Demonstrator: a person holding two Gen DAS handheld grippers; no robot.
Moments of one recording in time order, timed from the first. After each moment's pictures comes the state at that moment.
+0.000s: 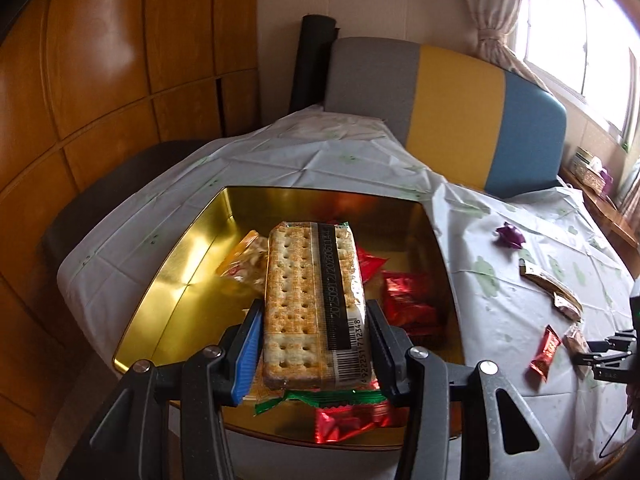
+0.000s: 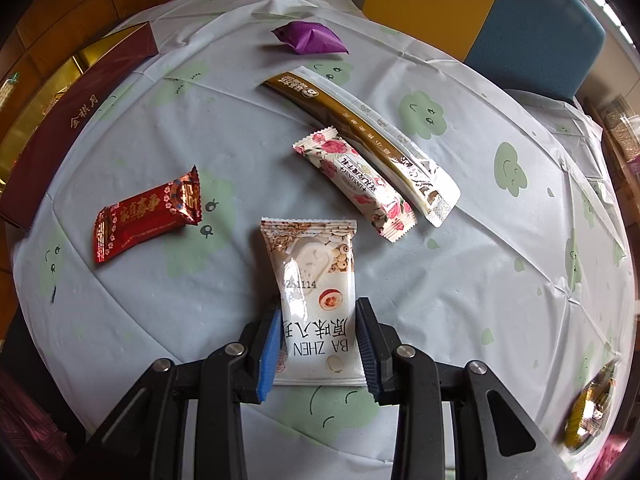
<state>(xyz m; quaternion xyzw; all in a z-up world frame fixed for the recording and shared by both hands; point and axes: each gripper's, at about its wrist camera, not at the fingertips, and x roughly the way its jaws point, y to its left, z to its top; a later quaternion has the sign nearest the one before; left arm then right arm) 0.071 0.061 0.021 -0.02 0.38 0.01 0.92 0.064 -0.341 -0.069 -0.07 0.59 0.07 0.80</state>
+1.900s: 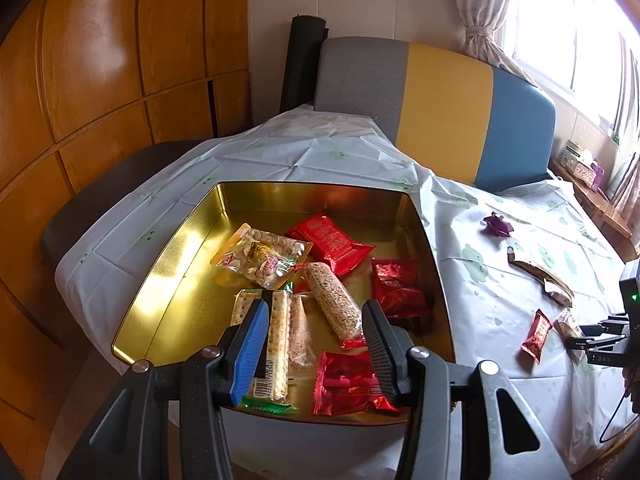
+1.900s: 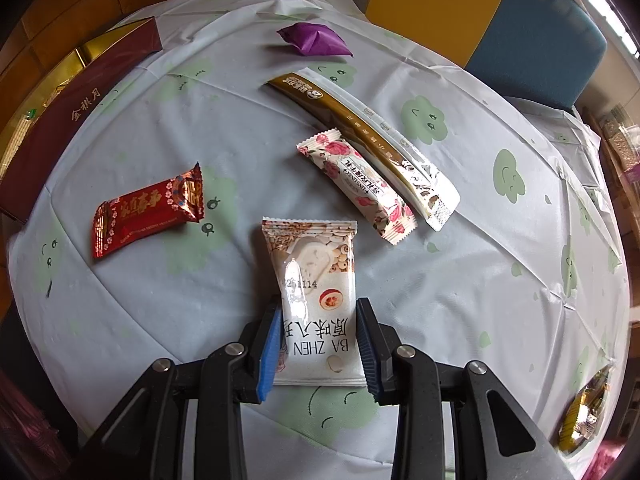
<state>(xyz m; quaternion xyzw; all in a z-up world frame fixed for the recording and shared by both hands) 0.051 0.054 0.024 -0.01 0.38 -0.02 0.93 0.064 -0.340 -0.072 -0.09 0.59 0.07 0.80</state>
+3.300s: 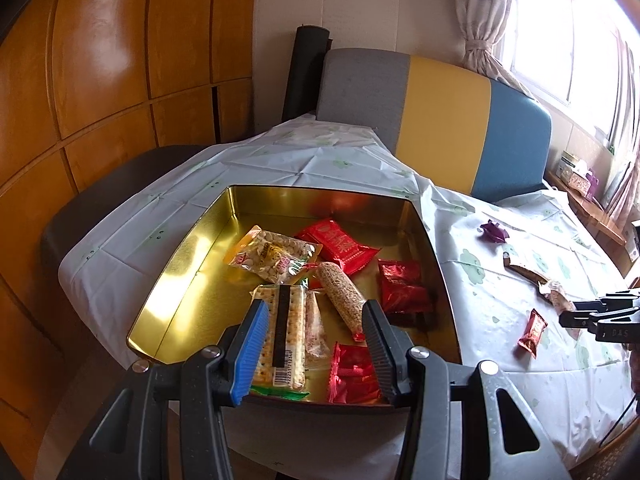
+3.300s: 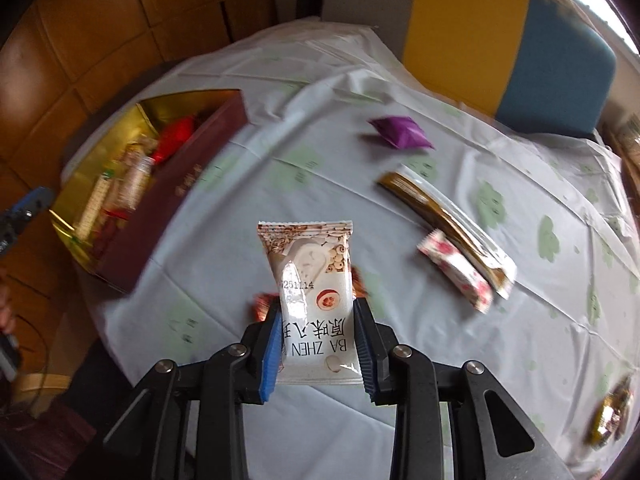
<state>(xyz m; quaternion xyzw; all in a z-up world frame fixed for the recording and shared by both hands) 0.033 0.073 0.029 -0.02 0.36 -0.02 0.93 0.070 -0.249 -0.002 -0.02 0.52 0.14 0.84</state>
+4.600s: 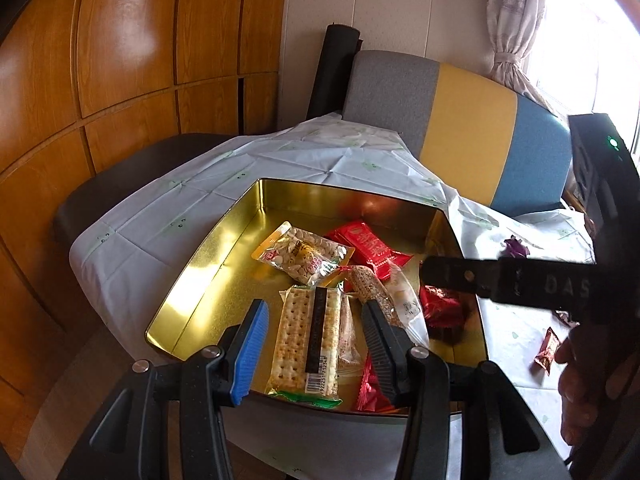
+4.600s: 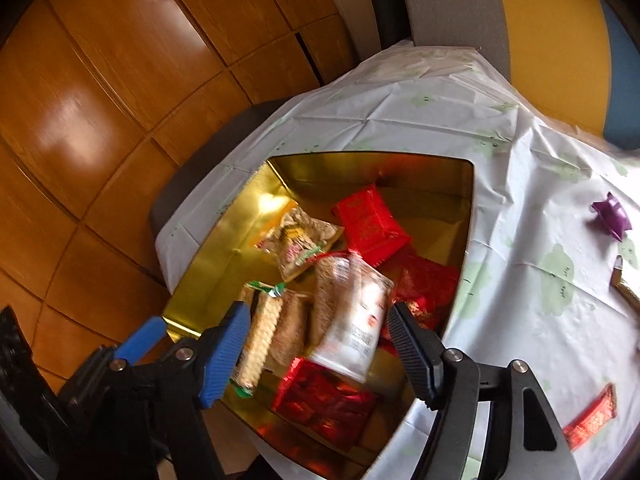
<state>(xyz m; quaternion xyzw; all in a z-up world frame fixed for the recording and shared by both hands) 0.041 0.098 0.021 -0.05 0.36 0.02 0.93 0.126 -0.061 0.017 0.10 0.47 0.25 0.84</state>
